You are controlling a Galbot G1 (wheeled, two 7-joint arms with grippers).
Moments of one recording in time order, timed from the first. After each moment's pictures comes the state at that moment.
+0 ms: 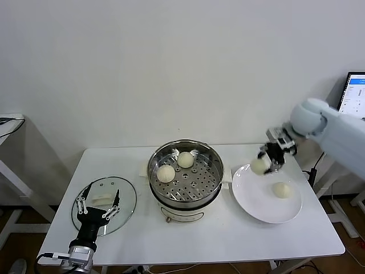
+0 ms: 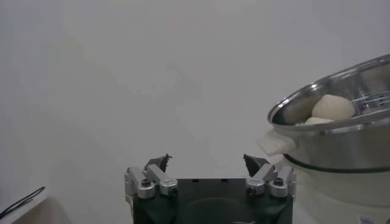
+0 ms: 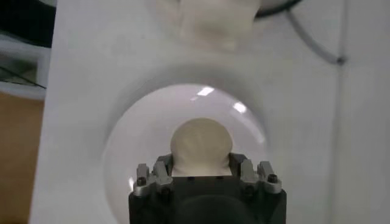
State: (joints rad) left arm 1.65 -1.42 -0.65 -2.14 0.27 -0.03 0.04; right arm 0.53 0.68 -1.05 1.43 0.06 -0.07 -1.27
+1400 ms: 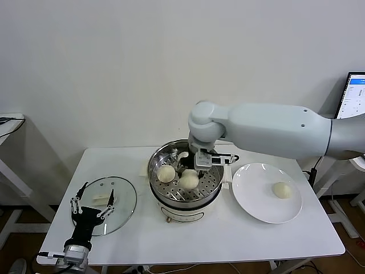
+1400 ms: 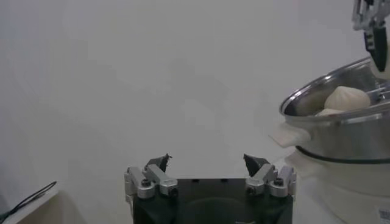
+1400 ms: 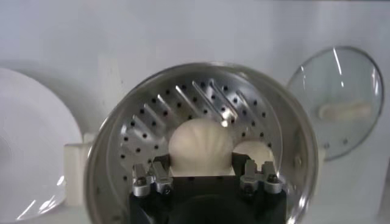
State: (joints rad) left arm 1.63 -1.41 -0.68 -2.11 0.25 -0.04 0.05; right arm 0.63 1.14 -1.35 1.53 -0.13 0.47 -1.11
